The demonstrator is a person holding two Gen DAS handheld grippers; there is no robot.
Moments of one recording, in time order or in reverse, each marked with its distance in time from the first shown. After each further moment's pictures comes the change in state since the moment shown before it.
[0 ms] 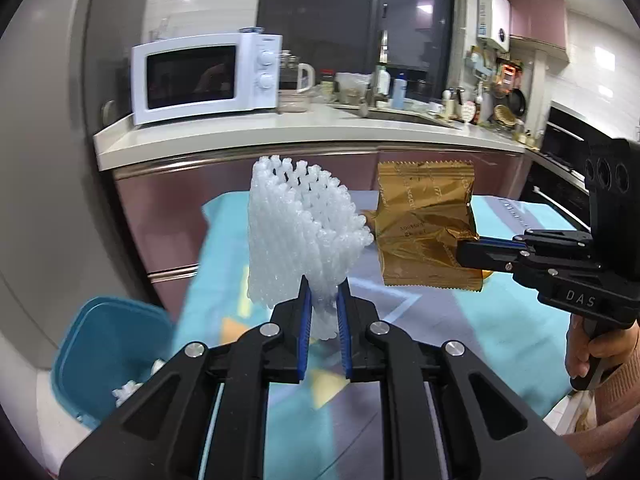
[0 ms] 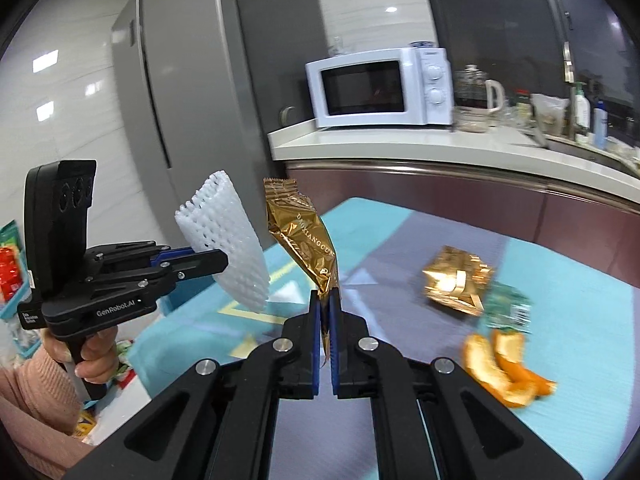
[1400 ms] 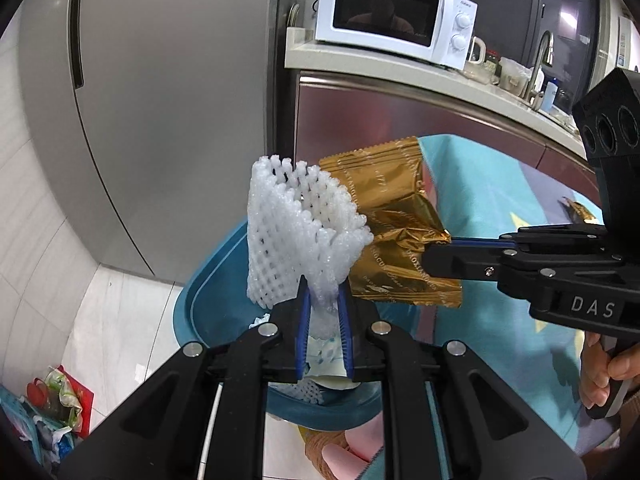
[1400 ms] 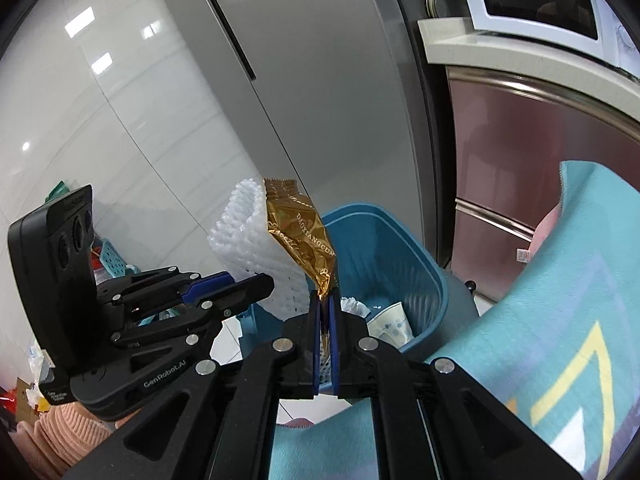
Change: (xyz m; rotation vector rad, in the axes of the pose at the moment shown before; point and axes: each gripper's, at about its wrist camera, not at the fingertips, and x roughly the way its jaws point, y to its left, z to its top) left arm 0.013 0.234 -0.070 -0.289 0.168 0.357; right arm 0.238 0.152 0.044 -0.047 0.346 0.348
